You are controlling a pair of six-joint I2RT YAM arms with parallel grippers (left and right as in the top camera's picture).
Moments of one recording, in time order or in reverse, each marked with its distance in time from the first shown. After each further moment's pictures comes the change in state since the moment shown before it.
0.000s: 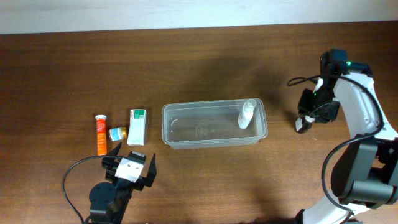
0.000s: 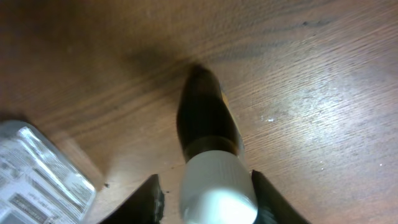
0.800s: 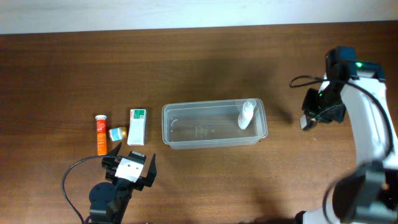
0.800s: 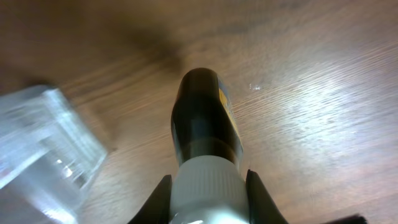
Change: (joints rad) left arm 0.000 0.000 0.000 0.000 0.000 0.000; right arm 0.035 -0.167 0.064 -0.147 0.007 0.000
